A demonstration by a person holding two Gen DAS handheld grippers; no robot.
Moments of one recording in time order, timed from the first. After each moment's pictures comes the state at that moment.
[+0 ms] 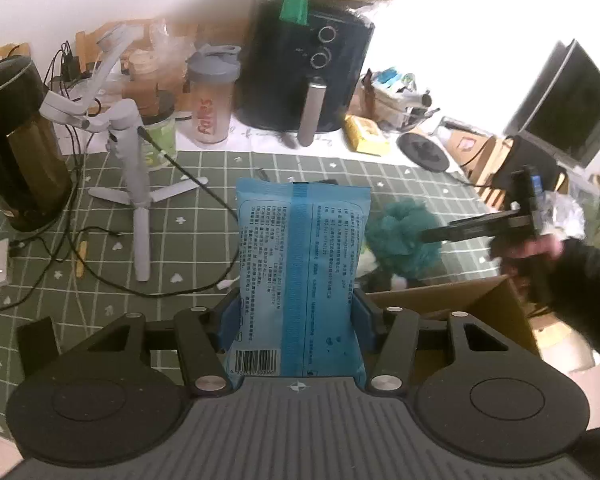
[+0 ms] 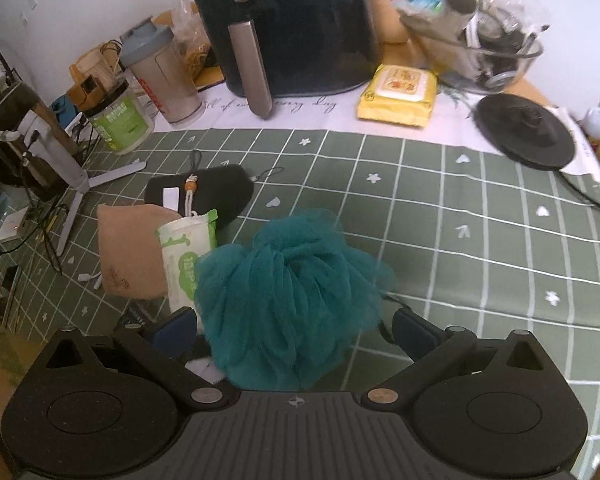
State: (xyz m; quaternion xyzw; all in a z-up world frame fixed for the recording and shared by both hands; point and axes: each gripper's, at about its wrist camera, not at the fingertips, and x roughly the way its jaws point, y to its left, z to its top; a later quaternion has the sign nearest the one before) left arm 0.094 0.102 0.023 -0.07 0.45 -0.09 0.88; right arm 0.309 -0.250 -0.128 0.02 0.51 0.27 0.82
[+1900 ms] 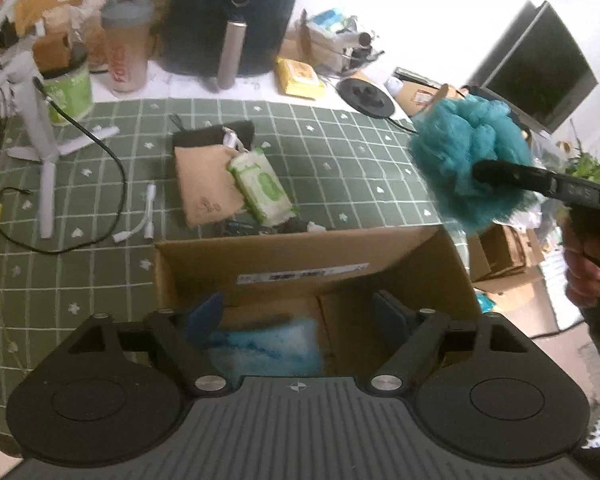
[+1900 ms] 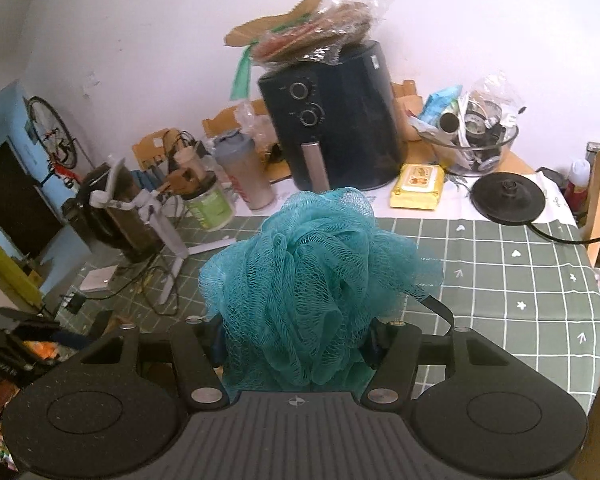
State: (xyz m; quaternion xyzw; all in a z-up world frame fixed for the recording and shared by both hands) left arm 0.096 0.026 -0.007 -0.08 0.50 -0.14 0.85; right arm 0.176 -0.315 0.004 0.09 0.38 0.31 0.86
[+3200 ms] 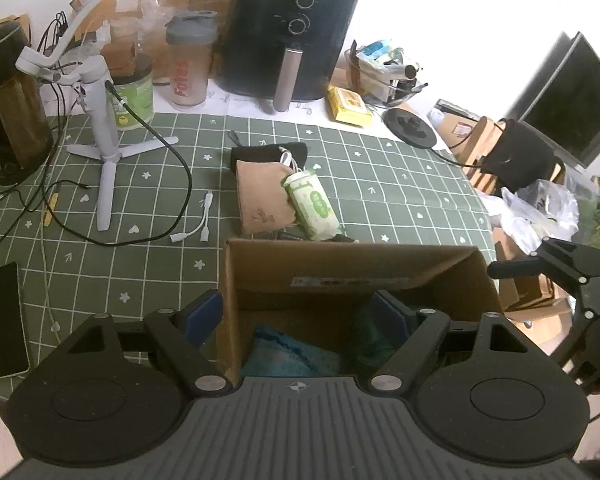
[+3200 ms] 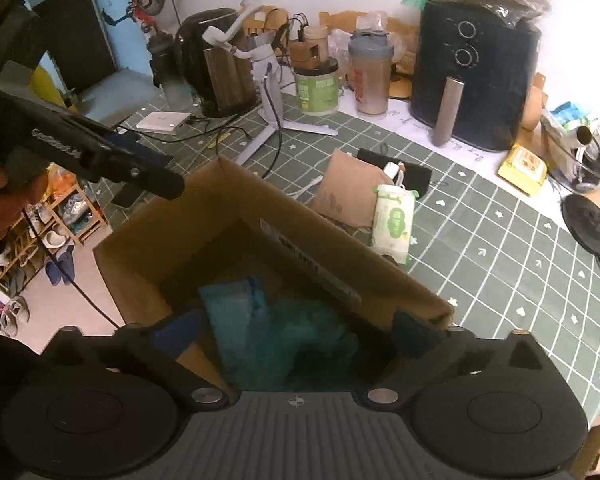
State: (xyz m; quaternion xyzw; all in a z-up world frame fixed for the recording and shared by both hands) left arm 0.073 0.046 0.006 -0.09 0.48 -0.07 0.87; right arm 0.087 -0.214 -0.004 -0.11 0.43 0.42 0.79
